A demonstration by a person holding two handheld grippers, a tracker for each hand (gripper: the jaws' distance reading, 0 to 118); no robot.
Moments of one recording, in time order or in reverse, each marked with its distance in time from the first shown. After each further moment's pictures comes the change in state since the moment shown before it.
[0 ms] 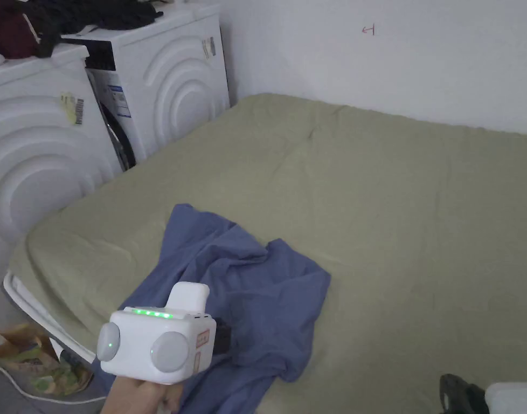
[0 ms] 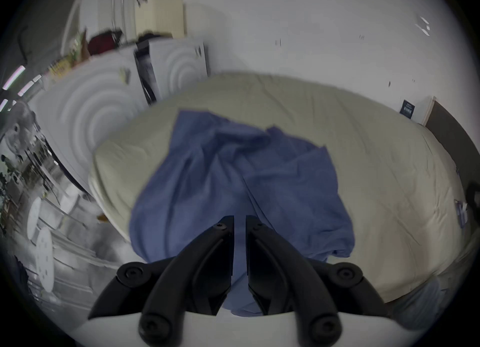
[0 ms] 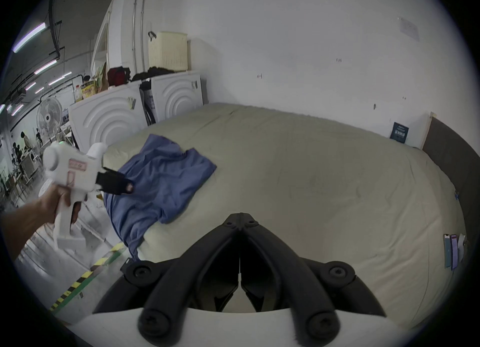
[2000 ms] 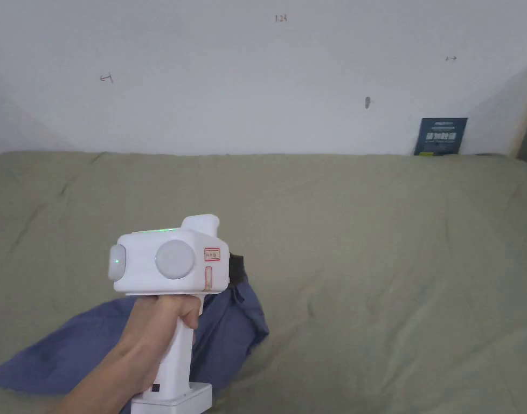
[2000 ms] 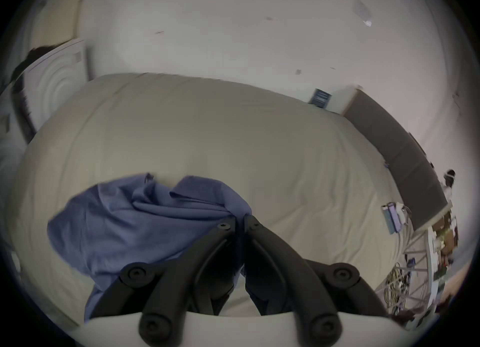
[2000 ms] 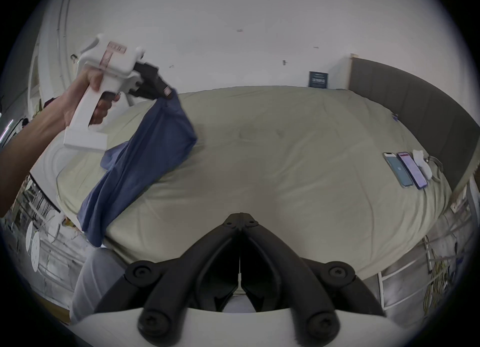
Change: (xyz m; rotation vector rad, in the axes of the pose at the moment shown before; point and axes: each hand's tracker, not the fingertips) left arm 0.403 0.139 0.026 0.079 -0.541 -0.289; right arm 0.151 -0.096 0.123 -0.089 -0.341 -0.316
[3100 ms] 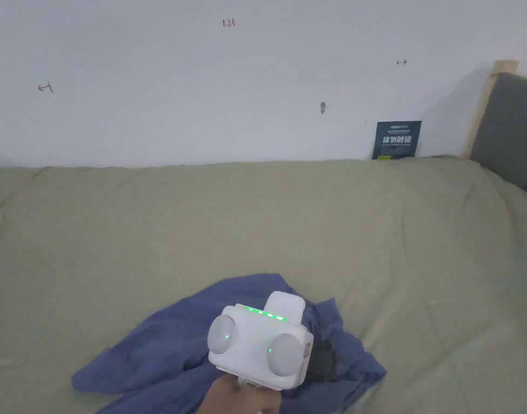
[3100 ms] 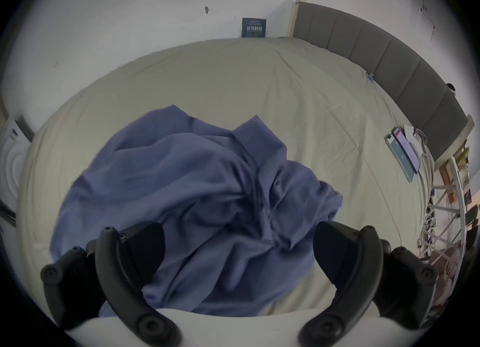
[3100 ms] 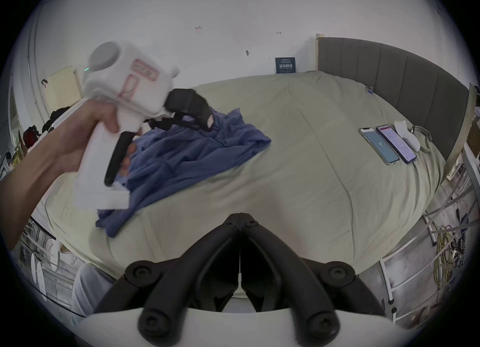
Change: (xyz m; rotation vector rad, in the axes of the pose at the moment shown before) left arm 0.126 -0.079 -0.085 -0.150 0.046 -0.306; right arm 0.049 -0.003 -0.017 -0.020 -0.082 -0.138
